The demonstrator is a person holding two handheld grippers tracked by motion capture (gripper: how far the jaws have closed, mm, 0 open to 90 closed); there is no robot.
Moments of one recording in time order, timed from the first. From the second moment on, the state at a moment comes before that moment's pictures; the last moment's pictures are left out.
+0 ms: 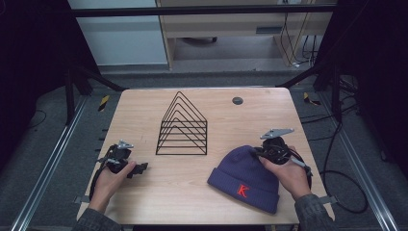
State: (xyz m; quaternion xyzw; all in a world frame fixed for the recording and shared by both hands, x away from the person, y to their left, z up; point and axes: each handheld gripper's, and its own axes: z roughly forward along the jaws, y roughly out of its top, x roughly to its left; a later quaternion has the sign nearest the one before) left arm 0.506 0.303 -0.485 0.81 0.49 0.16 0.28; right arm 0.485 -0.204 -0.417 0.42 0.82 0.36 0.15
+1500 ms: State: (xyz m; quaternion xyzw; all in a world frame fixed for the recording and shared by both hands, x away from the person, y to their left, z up) left arm 0.480 0.278 -0.418 0.79 0.42 0.20 0.41; right arm 0.487 -0.179 -0.275 0.33 0.79 0.46 0.22
